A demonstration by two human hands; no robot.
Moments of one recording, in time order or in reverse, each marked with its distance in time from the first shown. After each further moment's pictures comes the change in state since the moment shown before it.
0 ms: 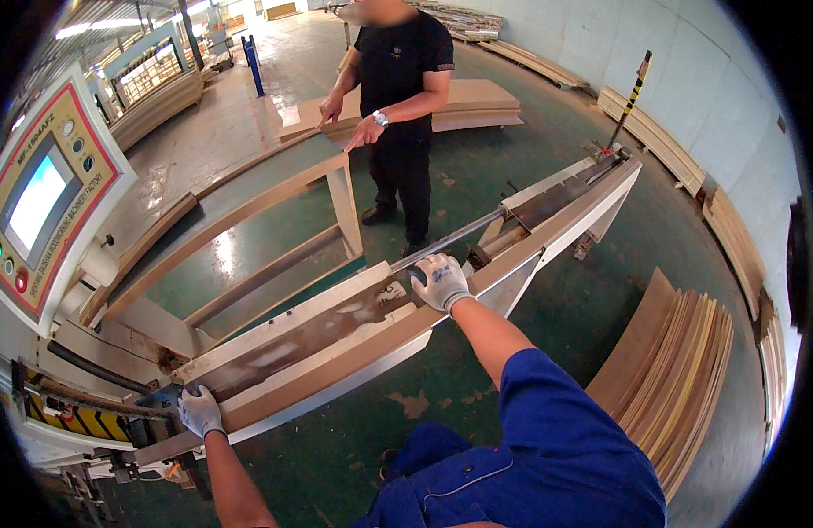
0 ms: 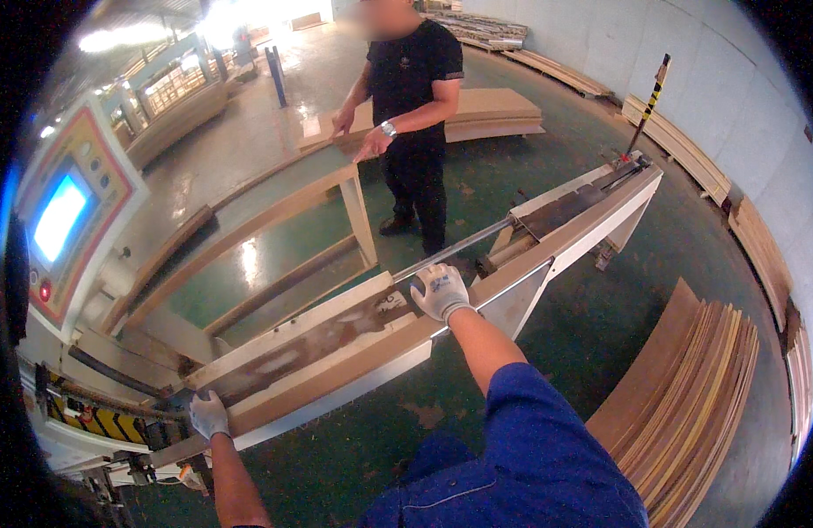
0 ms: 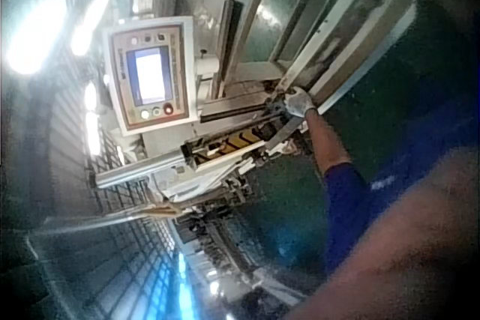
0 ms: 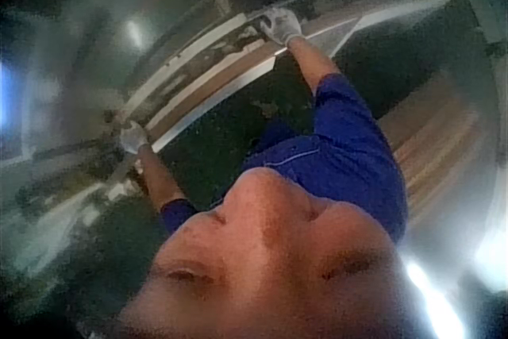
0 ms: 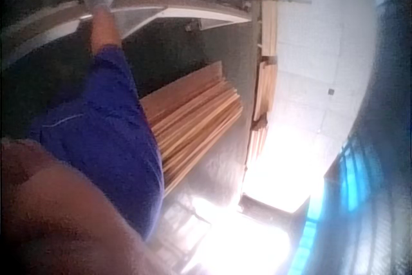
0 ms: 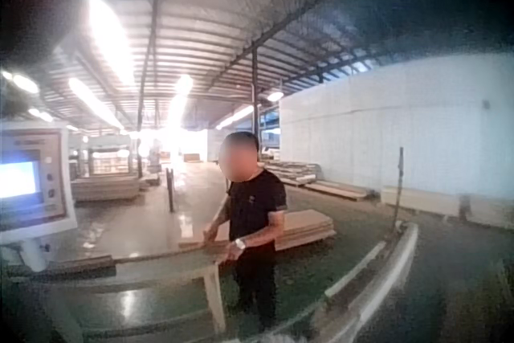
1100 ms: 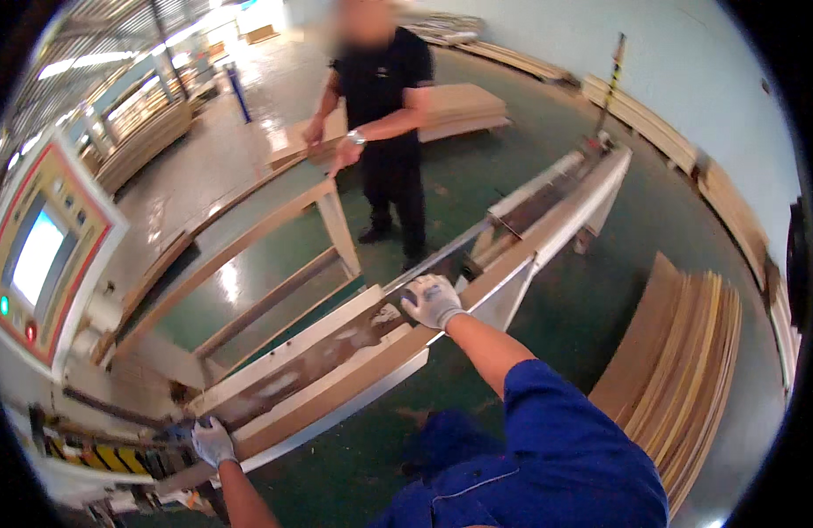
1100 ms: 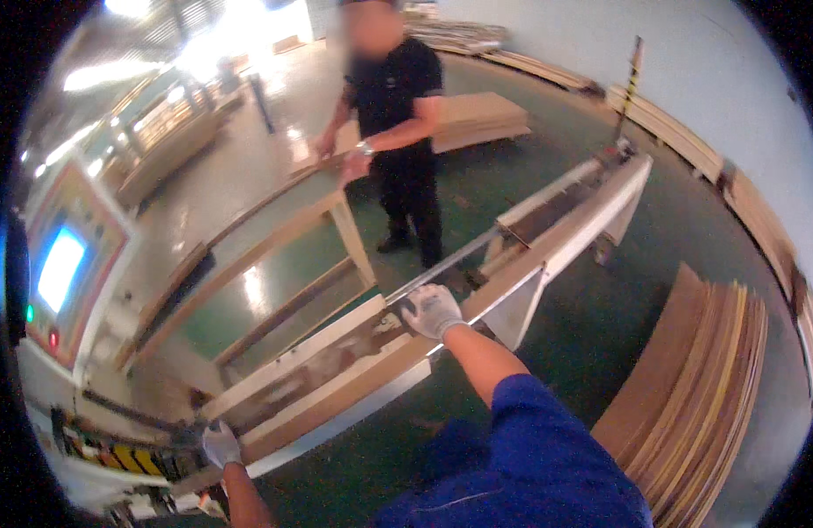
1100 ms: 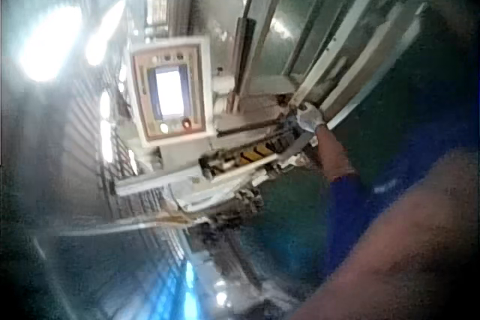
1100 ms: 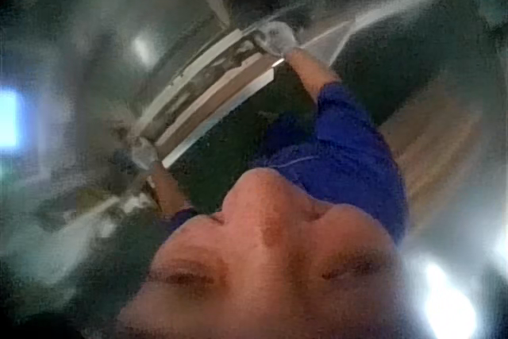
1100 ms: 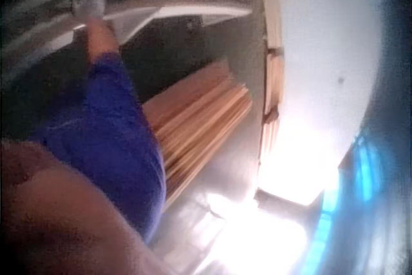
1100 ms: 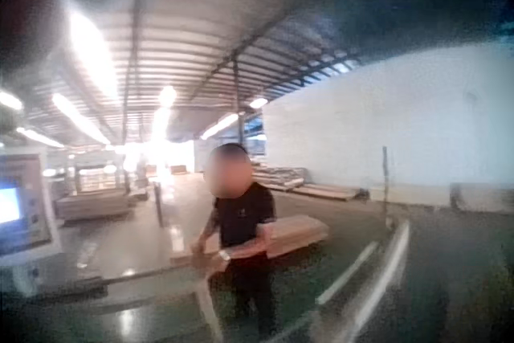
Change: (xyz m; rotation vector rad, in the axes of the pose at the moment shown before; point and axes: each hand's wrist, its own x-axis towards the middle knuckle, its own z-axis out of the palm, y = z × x) left_hand 0.001 0.008 0.000 -0.057 0.001 0.044; right_hand 0.000 0.000 -0.010 0.142 0.008 -0.050
